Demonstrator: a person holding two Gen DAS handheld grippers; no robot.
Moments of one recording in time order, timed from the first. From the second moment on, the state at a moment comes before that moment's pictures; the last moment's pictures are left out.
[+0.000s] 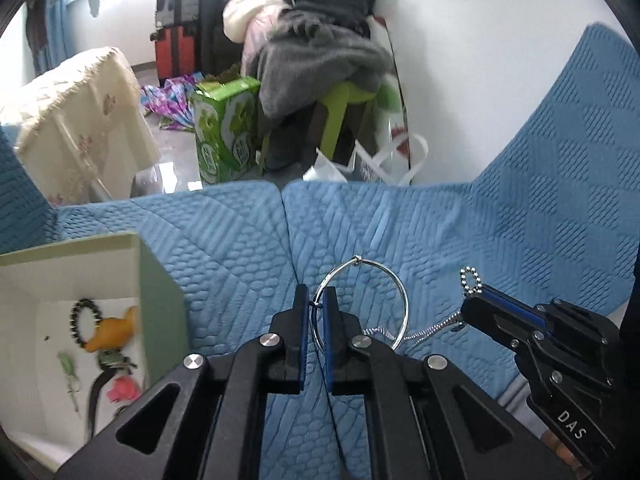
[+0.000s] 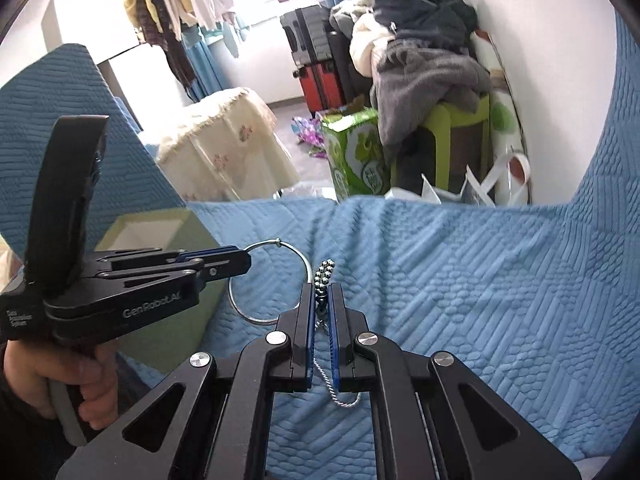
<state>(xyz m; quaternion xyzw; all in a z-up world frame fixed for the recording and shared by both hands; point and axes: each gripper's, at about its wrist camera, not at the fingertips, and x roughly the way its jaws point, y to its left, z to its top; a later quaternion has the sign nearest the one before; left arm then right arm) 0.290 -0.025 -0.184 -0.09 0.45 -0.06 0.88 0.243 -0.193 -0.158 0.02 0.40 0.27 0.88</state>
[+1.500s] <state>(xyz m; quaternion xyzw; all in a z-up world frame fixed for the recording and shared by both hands) 0.180 0.205 -0.097 -0.19 0.39 0.06 0.90 0.206 0.001 -0.049 -0.07 0.36 0.37 0.85</state>
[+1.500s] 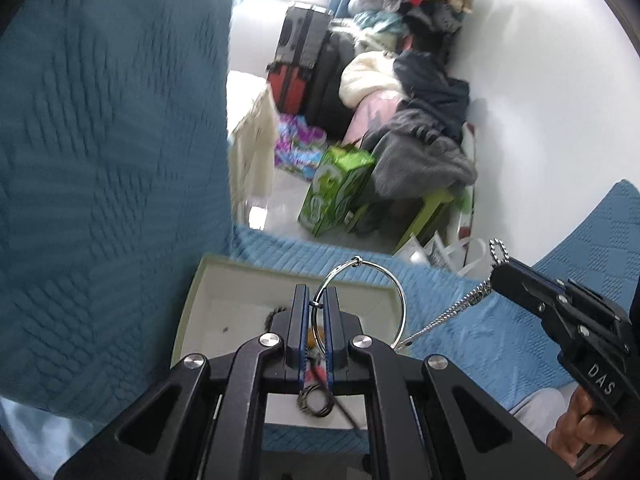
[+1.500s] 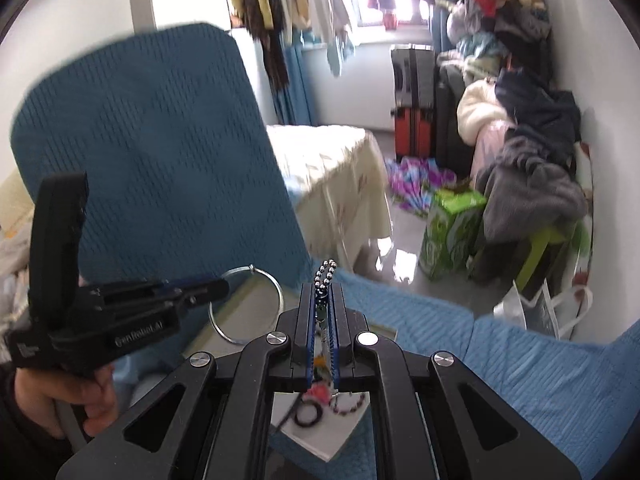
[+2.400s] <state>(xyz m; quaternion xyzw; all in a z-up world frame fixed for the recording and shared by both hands) 0.170 0.180 -0.104 -0.18 0.41 0.07 0.89 0.209 -0.035 -0.072 -0.03 0.42 0.33 0.84</state>
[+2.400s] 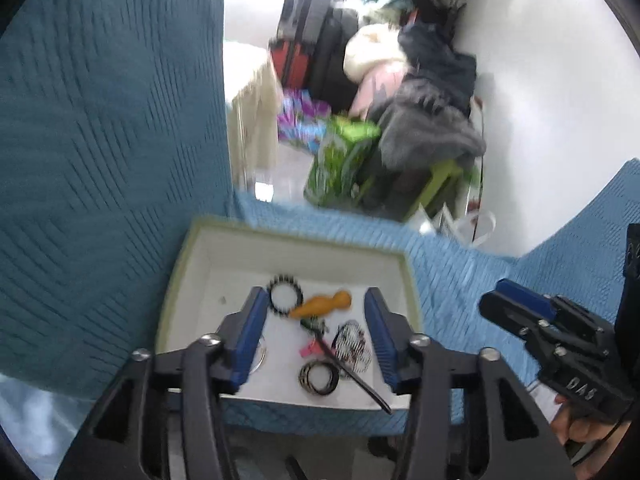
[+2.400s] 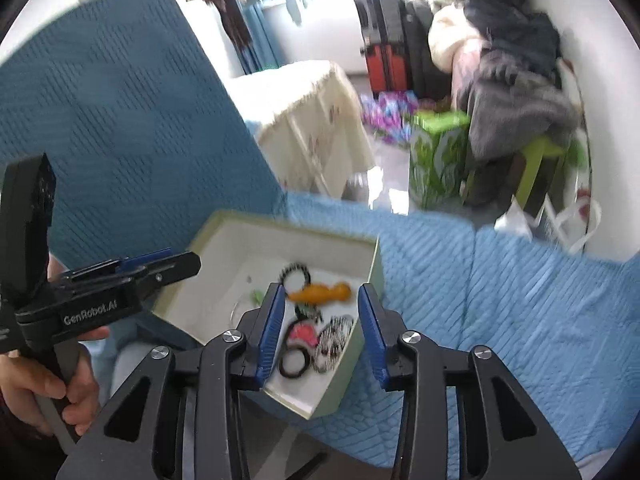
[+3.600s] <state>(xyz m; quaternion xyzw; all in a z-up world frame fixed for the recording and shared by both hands) 0.041 0.100 -0.003 -0.10 0.31 0.11 0.94 0.079 -0.126 0.002 0.03 0.31 0.27 0.91</state>
